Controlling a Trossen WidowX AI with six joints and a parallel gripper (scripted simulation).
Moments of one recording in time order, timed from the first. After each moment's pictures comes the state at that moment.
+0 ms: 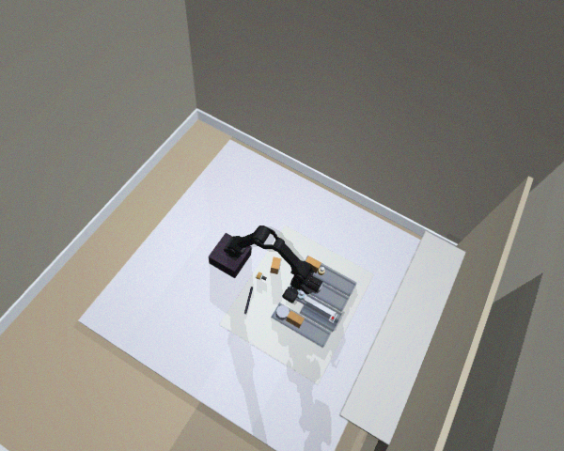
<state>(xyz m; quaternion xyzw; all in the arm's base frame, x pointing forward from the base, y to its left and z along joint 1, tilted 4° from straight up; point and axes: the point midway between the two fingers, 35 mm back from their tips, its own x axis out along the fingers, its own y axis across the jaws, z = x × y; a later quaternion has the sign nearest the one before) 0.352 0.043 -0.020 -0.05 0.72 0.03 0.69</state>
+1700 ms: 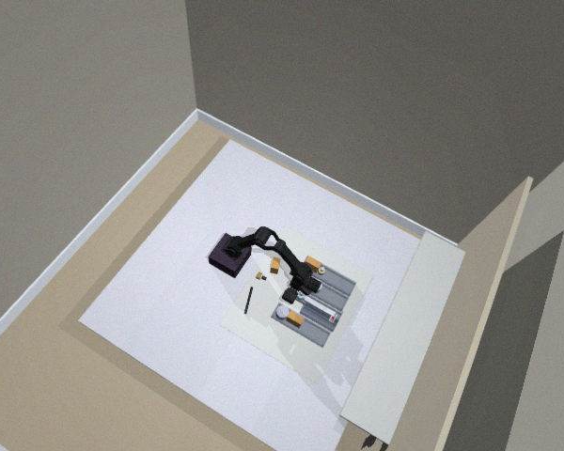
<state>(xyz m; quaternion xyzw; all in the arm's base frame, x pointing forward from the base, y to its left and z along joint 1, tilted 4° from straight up) 0.351 0.043 -0.036 -0.05 0.72 0.03 0.69</state>
